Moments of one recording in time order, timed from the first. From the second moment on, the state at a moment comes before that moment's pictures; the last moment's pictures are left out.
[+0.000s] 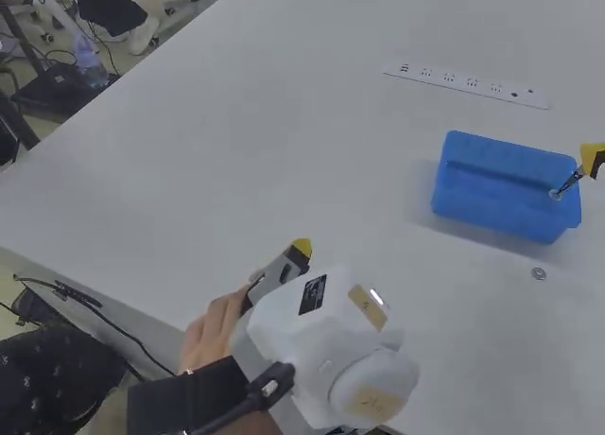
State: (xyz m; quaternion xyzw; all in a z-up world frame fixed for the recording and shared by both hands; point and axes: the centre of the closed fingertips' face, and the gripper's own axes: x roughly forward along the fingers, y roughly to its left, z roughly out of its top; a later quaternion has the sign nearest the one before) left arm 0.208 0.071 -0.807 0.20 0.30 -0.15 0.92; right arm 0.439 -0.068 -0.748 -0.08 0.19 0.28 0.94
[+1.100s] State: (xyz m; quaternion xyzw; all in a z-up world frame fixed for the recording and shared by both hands) left arm 0.206 0.068 -0.810 0.20 0.31 -0.16 0.92; right arm 0.443 -0.034 -0.800 -0.07 0.22 0.29 0.93
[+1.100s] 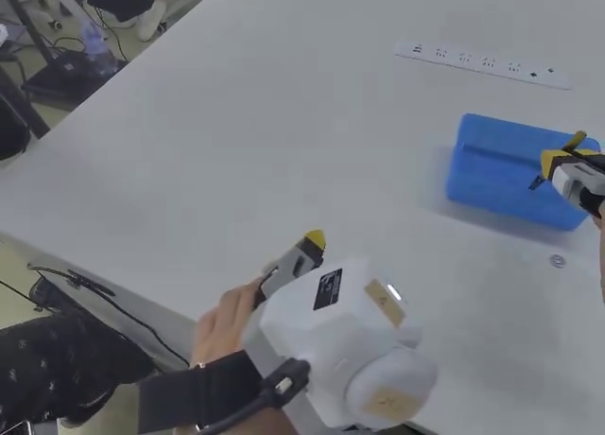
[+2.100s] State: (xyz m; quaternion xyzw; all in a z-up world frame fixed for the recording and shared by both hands) left arm 0.206 0.068 -0.810 0.20 0.31 -0.16 0.92; right arm 0.429 -0.049 -0.753 -0.05 0.17 0.30 0.94
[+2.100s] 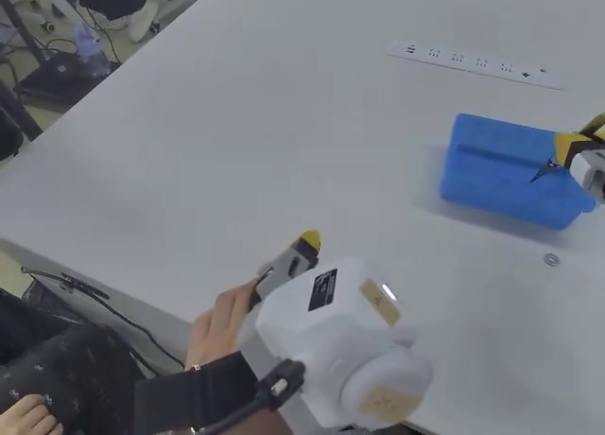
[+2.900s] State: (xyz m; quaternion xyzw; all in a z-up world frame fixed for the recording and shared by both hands) left arm 0.206 0.069 -0.811 0.20 0.31 -0.16 0.92; right arm 0.385 -0.082 -0.766 -0.03 0.20 0.29 0.94
